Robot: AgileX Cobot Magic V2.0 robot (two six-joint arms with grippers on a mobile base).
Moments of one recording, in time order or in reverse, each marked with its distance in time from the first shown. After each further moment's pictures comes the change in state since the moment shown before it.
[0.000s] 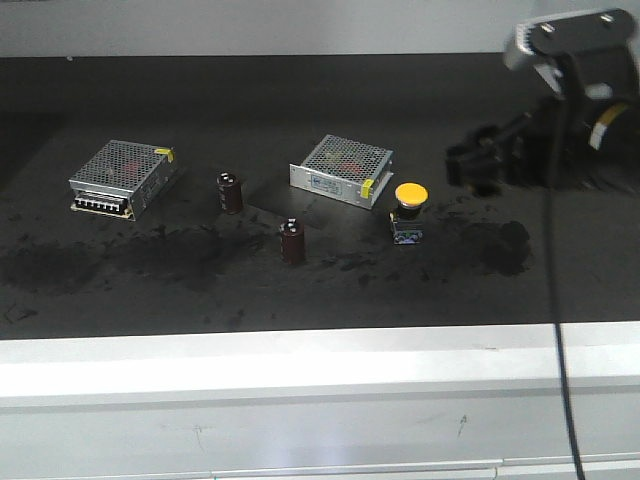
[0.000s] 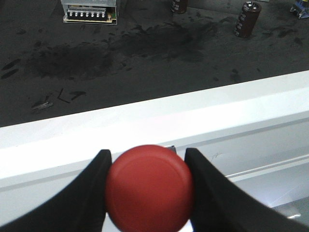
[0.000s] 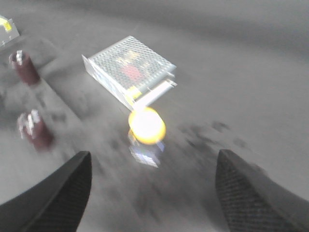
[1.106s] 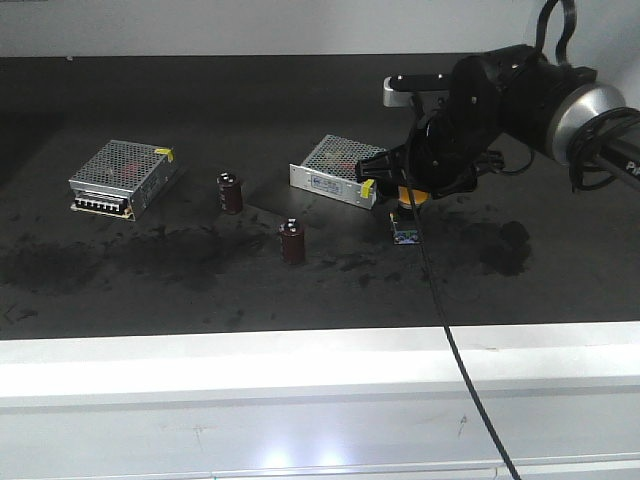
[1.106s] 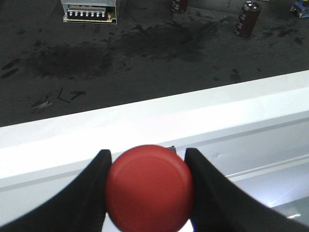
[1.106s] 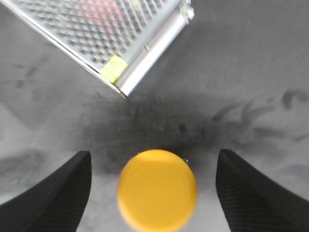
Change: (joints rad) left arm 0.000 0.000 0.000 0.000 0.002 0.000; right arm 0.004 0.641 -0.542 -0.001 0.356 0.160
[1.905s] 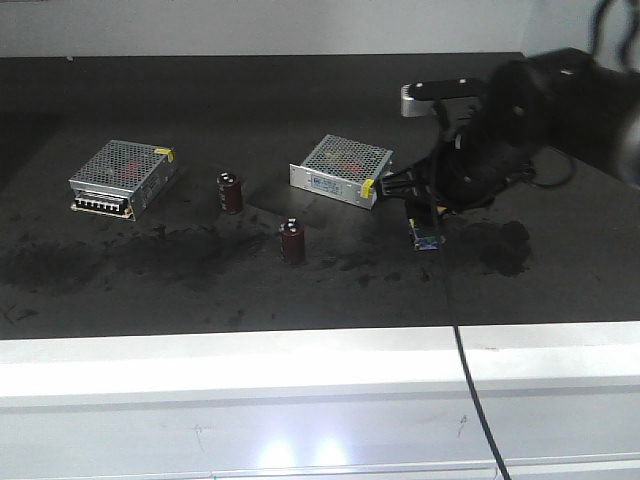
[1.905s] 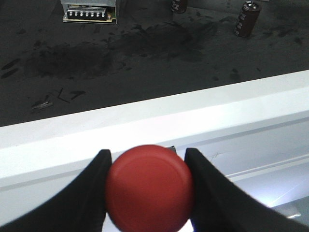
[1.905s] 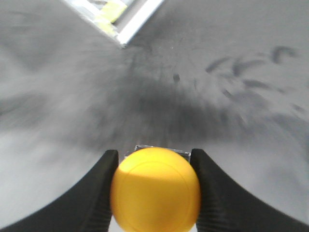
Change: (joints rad) left arm 0.000 0.000 0.000 0.000 0.000 0.000; right arm 0.005 -0.266 0.289 0.000 -0.086 -0.055
